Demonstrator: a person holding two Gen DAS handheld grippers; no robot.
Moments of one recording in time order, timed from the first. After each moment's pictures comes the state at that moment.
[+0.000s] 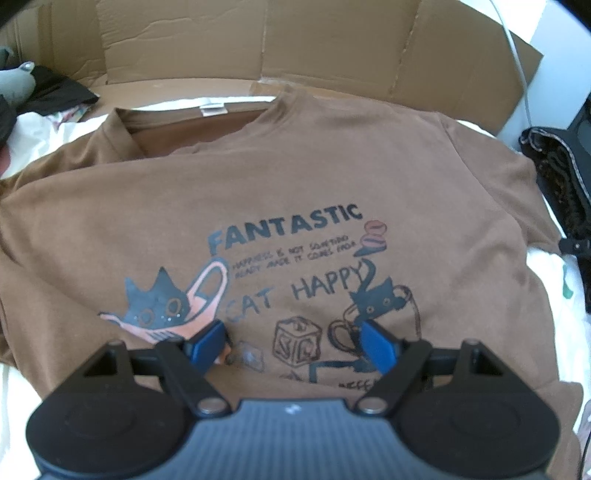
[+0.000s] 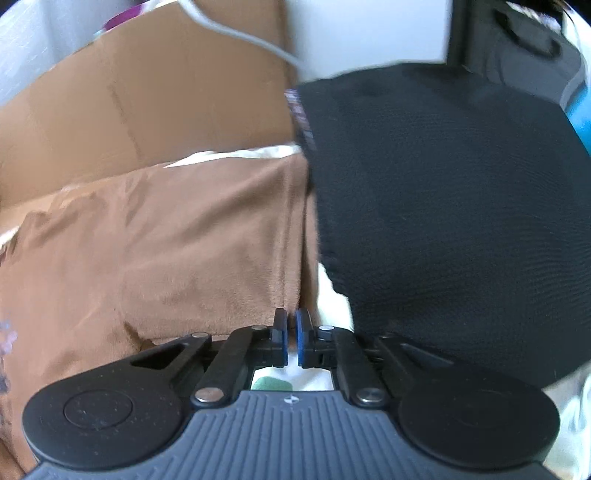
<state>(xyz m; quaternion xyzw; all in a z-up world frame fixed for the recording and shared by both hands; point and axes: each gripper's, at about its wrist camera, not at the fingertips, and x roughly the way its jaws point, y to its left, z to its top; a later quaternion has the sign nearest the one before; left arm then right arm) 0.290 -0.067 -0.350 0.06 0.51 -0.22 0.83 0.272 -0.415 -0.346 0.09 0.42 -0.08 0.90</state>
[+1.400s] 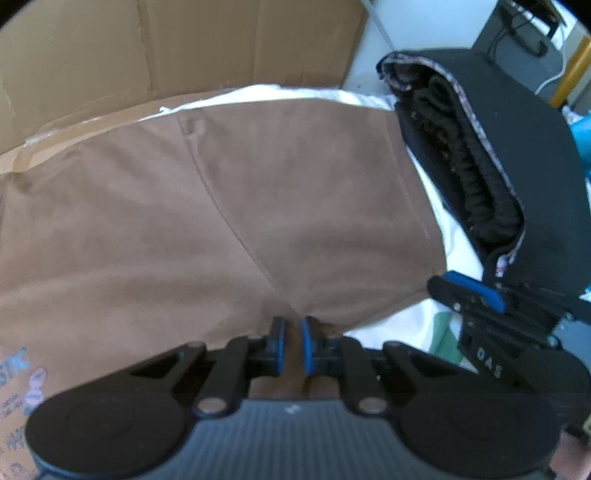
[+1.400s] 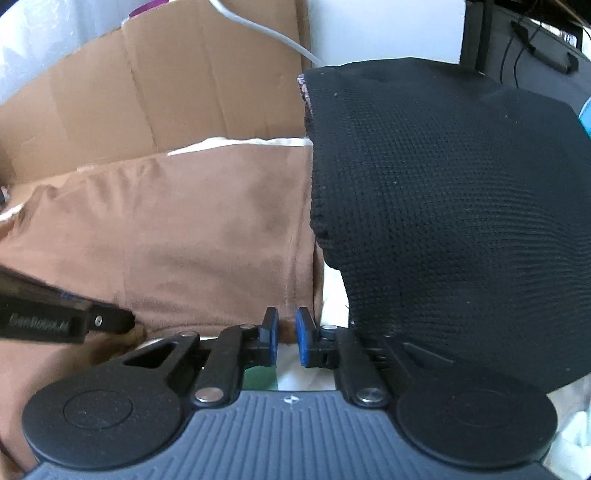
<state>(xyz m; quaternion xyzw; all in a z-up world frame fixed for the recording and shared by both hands) 0.280 -0.314 -0.350 0.15 0.53 -0.34 0.76 0.284 -0.410 -0.370 0.04 0.42 -0.04 0.91</state>
